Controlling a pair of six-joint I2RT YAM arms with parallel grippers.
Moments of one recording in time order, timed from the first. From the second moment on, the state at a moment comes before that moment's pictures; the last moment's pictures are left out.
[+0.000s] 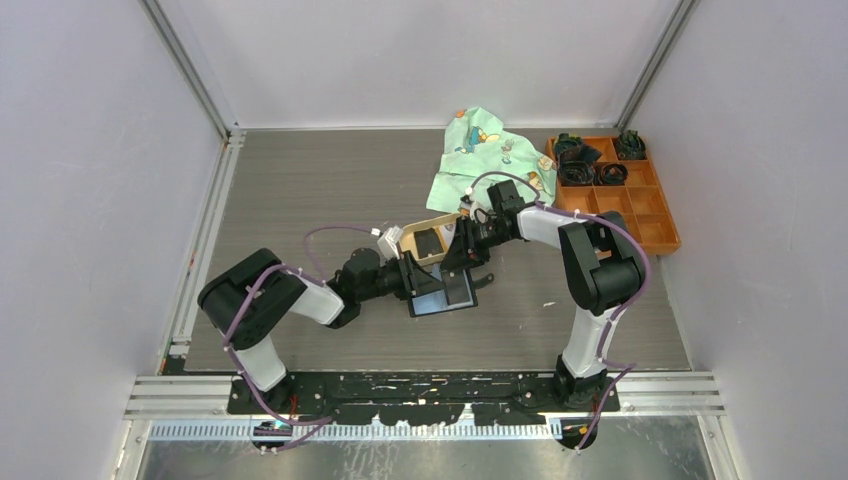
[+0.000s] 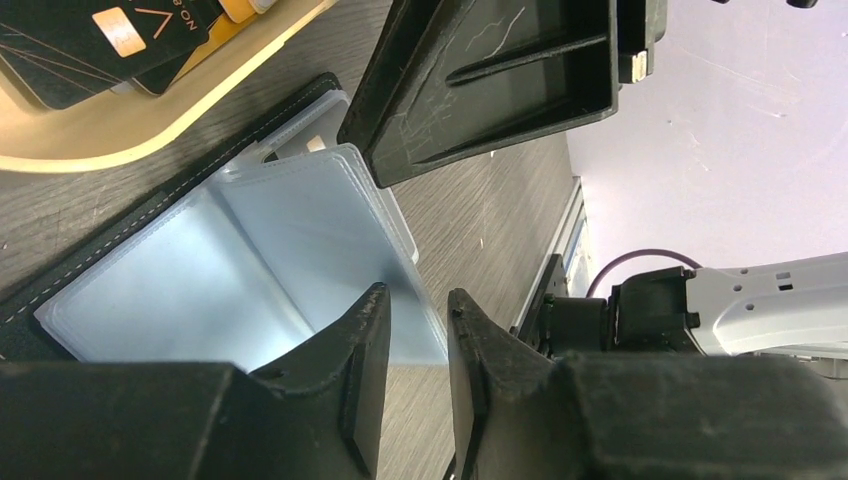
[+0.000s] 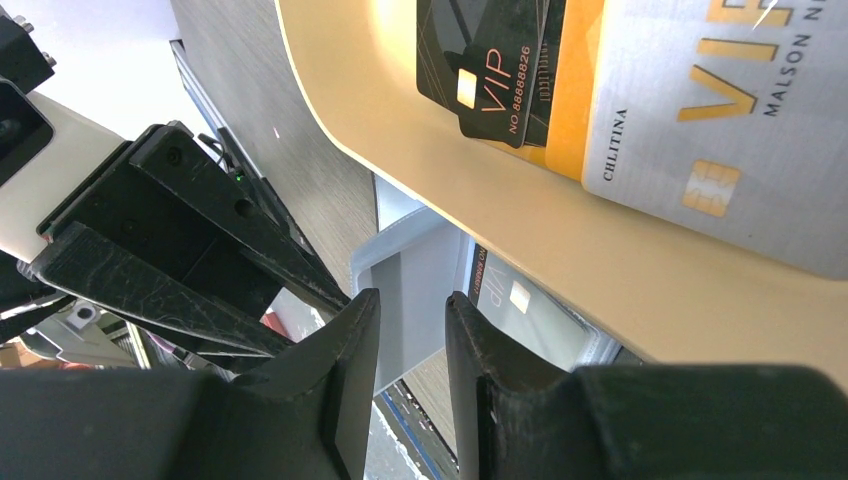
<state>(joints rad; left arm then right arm) -0.76 1.72 0.48 0.95 0.35 -1.00 0.32 1.86 1.06 -0.34 -0.89 0.37</state>
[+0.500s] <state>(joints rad) -0.76 1.79 0.48 1.02 0.35 -1.03 0.30 1.86 1.05 -0.33 -0.90 0.39</state>
